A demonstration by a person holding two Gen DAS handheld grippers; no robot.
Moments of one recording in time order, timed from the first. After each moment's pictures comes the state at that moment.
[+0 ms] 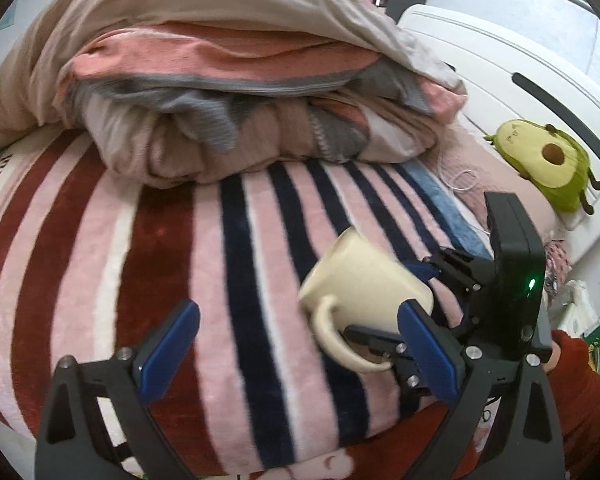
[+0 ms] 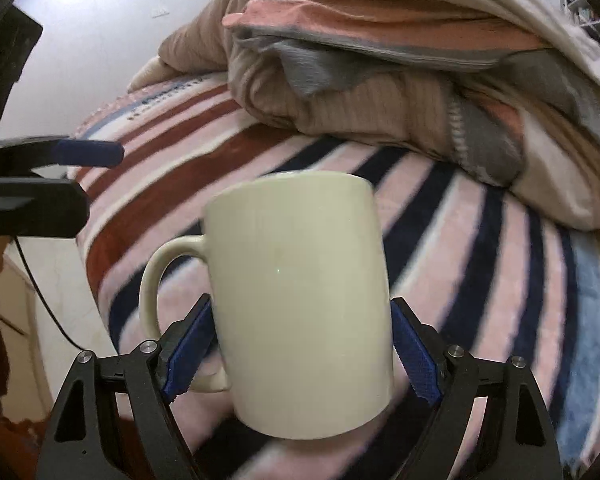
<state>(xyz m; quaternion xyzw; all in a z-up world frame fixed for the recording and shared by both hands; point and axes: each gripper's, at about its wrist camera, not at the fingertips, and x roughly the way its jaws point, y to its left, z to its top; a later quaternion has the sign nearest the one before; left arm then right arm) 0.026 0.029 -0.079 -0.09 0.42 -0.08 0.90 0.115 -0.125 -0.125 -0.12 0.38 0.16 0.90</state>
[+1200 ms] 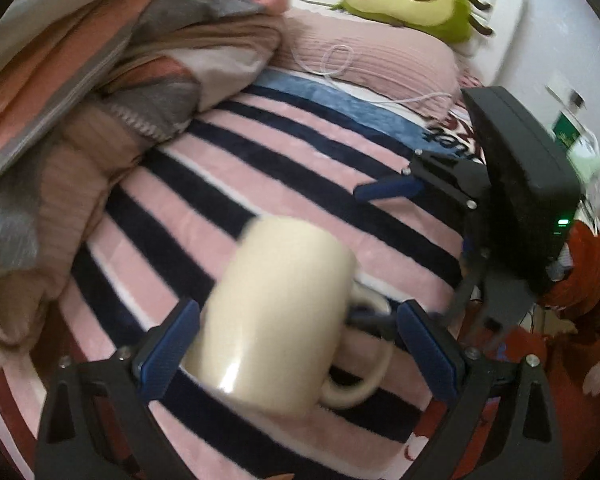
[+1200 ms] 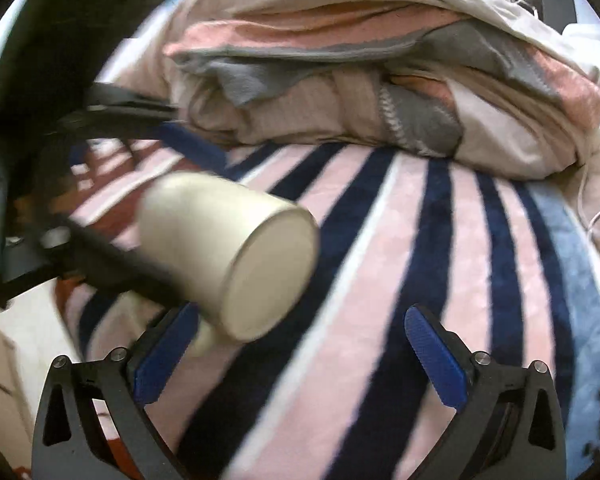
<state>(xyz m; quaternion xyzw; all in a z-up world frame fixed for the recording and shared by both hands) 0.120 -0.035 -0.113 0.14 0.47 -0.35 0.80 0.096 -0.152 -0.134 -0.08 0.34 0.03 0.94</state>
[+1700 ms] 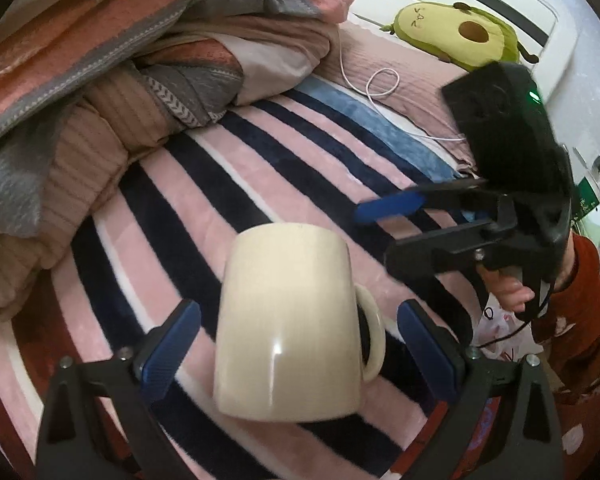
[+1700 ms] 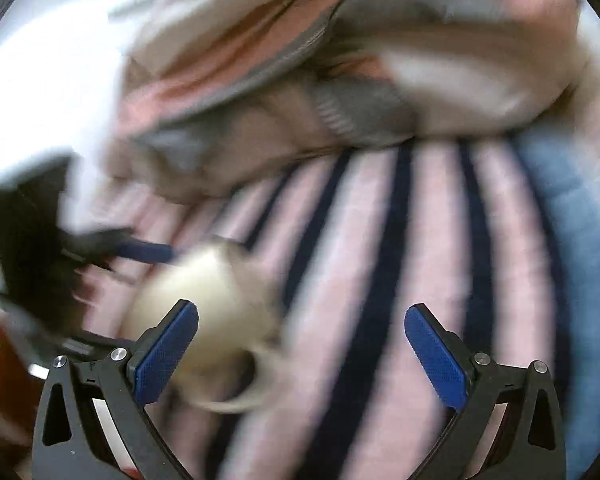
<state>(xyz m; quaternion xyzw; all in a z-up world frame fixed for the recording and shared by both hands) 0.140 -0.032 -0.116 0.06 0.49 -0.31 0.81 0.129 -0.239 -0.115 0.20 0.38 0.19 0.89</state>
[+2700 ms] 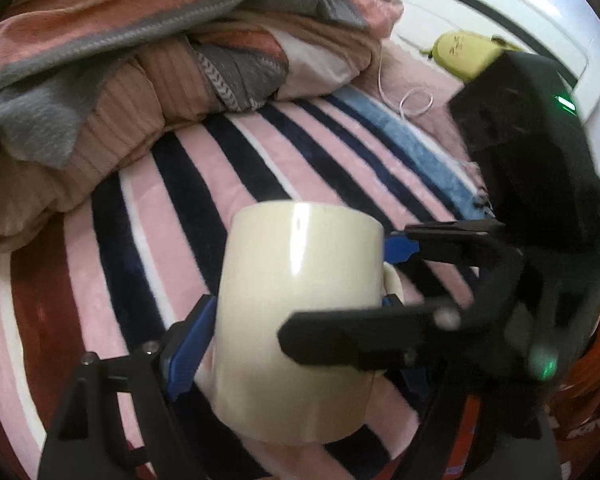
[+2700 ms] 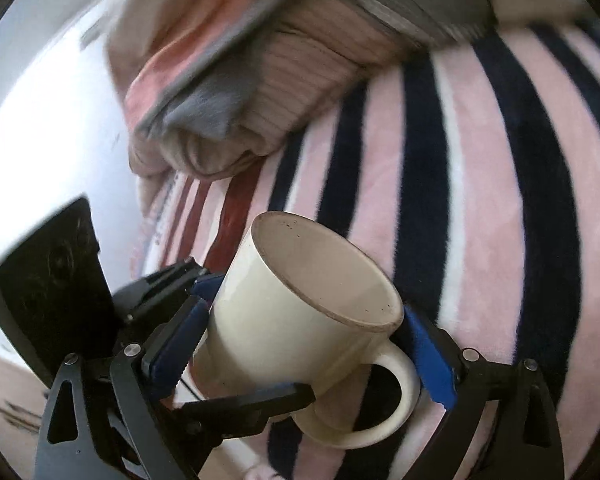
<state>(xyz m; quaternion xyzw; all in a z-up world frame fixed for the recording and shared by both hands) 0.127 -0.011 -0.123 -0.01 0.48 -0.26 0.84 0.160 -0.170 -0.128 0.20 0.43 0.16 0.86</state>
